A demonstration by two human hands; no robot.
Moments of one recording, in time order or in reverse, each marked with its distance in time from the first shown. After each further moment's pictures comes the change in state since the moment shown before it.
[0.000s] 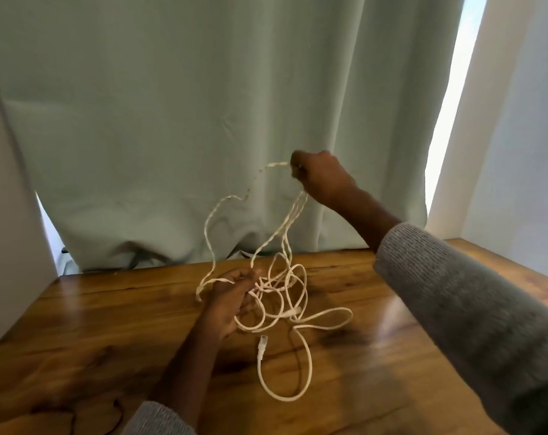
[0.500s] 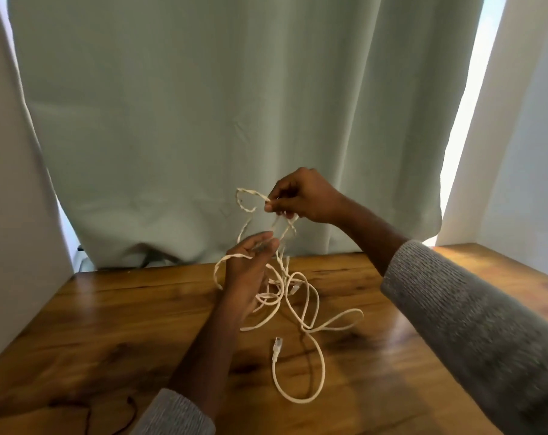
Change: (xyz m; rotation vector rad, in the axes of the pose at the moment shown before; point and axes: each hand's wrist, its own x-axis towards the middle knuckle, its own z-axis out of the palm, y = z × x) left_hand -0.008 0.044 0.027 -0.040 0.035 0.307; right_hand -0.011 -0.040 0.012 0.473 -0.259 -0.168
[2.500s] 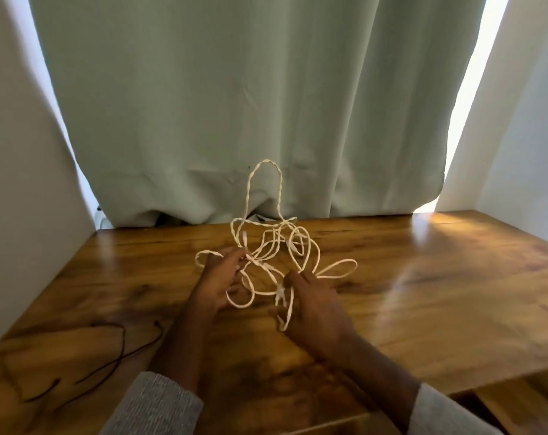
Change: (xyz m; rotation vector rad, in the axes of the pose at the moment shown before) left_hand -0.066 -0.023 -0.068 0.152 0.086 -0.350; right_hand -0.216 -0.059 0.156 -0.222 0.052 0.351
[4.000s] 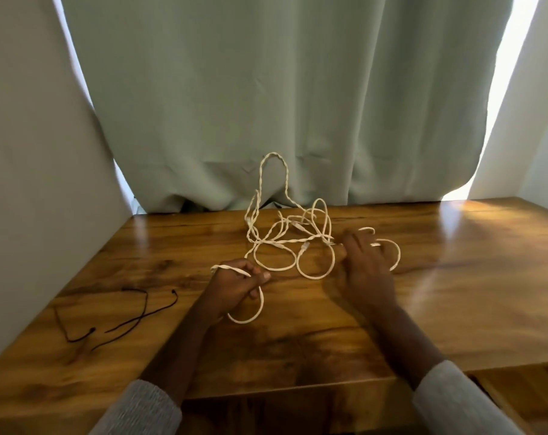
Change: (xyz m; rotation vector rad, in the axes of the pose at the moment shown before) left_hand -0.066 -0.034 -0.008 0.474 -0.054 0.254; right_hand -0.009 0.069 -0.032 0.007 0.355 -0.041
